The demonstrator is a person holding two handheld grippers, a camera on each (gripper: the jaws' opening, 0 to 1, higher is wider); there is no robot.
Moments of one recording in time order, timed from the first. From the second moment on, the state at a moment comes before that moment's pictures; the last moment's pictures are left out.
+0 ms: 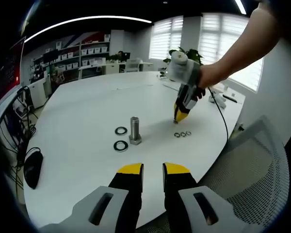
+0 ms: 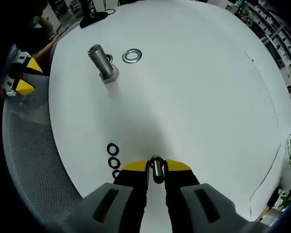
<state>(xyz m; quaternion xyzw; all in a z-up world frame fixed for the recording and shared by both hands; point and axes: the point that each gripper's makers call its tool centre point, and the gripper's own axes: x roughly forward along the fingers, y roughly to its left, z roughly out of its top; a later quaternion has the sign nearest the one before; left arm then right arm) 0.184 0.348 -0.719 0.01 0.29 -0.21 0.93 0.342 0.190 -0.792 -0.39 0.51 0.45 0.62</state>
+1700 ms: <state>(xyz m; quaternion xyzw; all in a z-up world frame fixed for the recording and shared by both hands) 0.184 0.349 -0.720 0.01 0.29 -0.21 0.93 0.283 0.167 -0.791 -0.38 0.50 0.48 0.61</state>
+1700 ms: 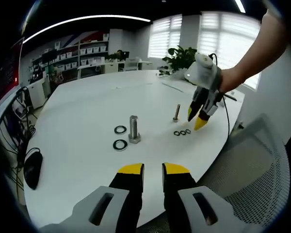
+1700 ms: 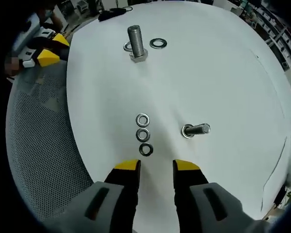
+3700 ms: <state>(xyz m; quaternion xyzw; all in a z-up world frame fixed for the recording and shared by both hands) 0.185 0.350 -0.722 0.02 0.29 -0.20 0.93 0.277 0.185 -0.803 -0.48 0.53 0.45 0.54</state>
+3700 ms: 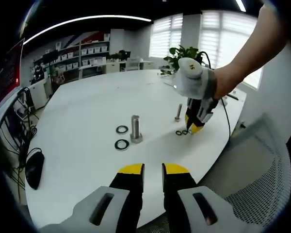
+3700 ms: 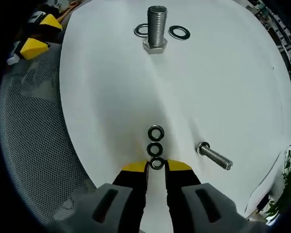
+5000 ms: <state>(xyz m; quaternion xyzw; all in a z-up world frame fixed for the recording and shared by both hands) 0.185 0.350 -0.721 0.02 0.29 -0.20 0.93 0.277 0.179 -0.801 -0.37 0.50 0.44 0.64</state>
